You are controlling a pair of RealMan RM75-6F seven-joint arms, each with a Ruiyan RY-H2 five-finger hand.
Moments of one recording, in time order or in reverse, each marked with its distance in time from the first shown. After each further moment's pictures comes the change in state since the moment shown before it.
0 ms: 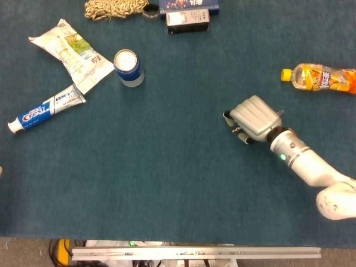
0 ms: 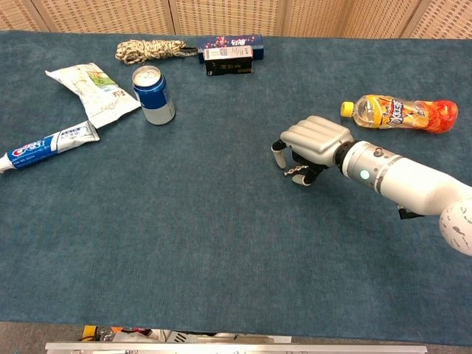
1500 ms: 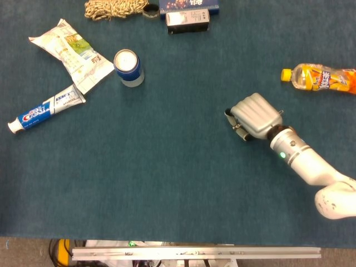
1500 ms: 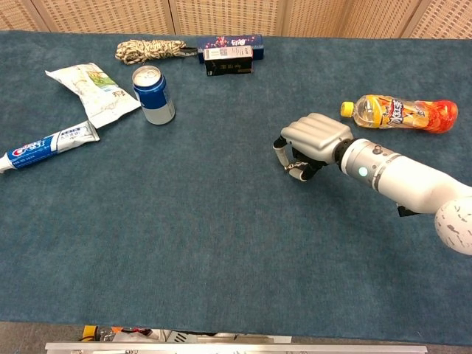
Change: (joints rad) left arm 0.004 -0.009 -0.006 0.021 -0.010 0.001 -0.018; right arm 0.021 0.002 -0.025 -0.003 0.036 0.048 0.033
